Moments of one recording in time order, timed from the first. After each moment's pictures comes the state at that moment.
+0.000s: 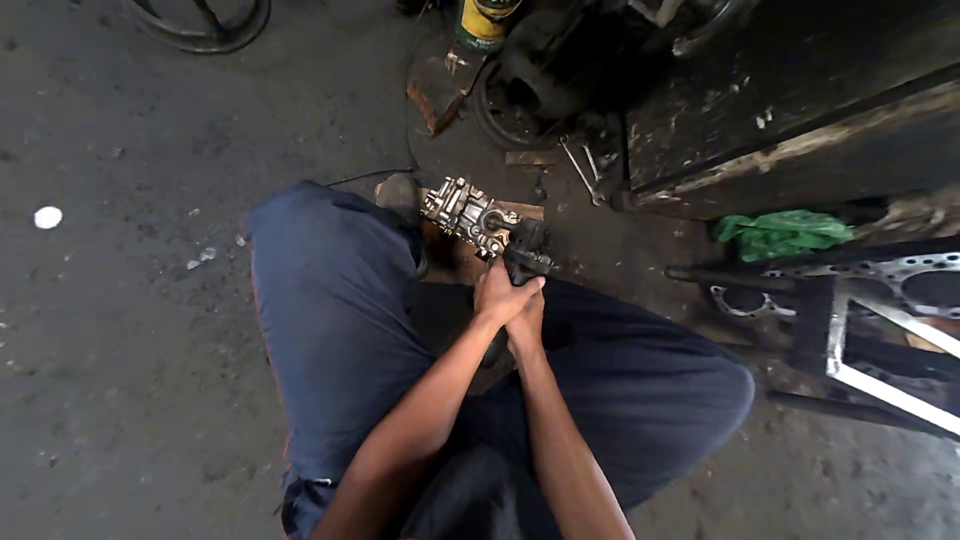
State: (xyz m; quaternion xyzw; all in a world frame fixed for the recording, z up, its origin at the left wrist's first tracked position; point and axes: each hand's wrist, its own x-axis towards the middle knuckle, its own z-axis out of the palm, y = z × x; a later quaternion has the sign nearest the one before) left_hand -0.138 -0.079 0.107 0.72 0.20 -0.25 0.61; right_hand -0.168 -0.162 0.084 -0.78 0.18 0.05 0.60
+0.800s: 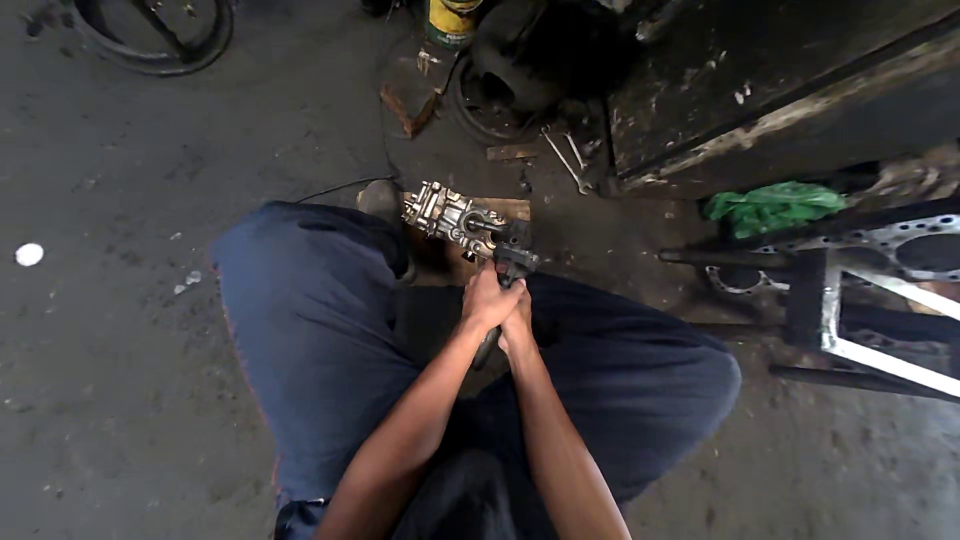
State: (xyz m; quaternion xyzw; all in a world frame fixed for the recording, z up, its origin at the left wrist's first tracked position) left_hand -0.130 -0.092 0.104 0.76 0.16 -0.27 0.58; right_hand -0.160 -0.178 0.075 -0.70 0.26 0.09 0.66
